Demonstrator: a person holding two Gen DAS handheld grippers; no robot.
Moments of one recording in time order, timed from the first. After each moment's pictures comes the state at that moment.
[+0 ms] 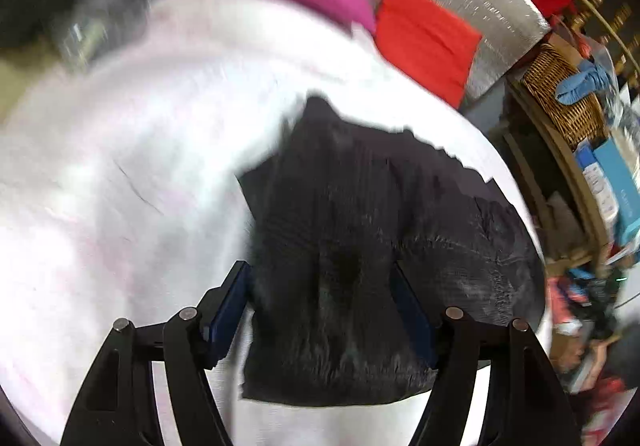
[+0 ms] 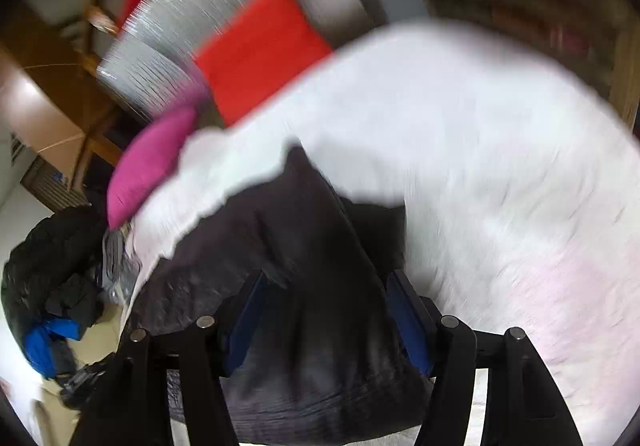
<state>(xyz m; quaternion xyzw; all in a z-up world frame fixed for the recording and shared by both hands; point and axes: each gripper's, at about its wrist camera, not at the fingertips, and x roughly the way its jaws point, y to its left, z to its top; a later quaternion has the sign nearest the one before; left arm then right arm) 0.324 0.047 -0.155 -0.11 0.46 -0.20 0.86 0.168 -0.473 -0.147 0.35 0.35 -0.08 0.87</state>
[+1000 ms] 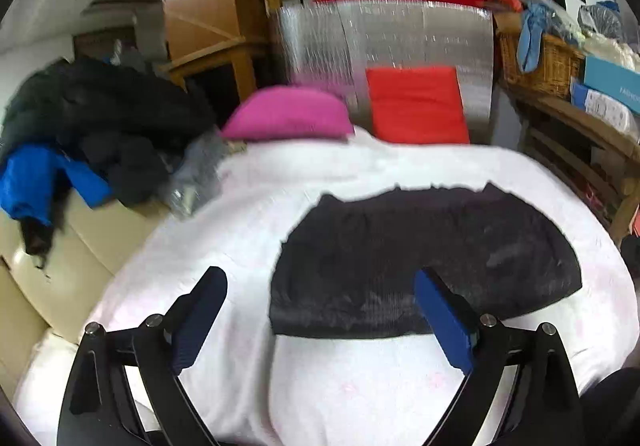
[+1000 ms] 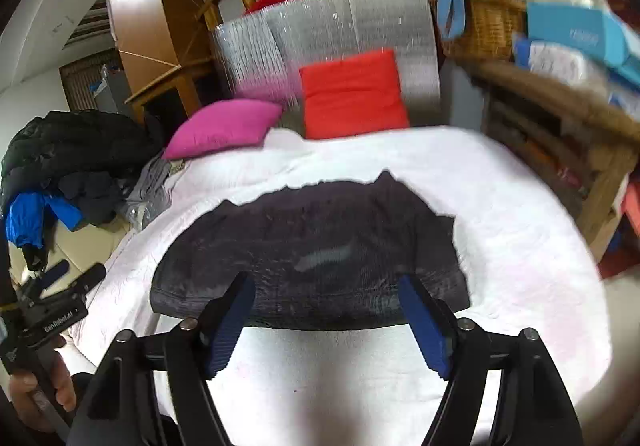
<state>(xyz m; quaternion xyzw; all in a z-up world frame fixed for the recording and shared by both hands) 0.129 -0.031 -0.043 0.07 0.27 -0.06 0.96 0.047 -0.281 -0.021 0.14 0.31 -0.07 0.94</state>
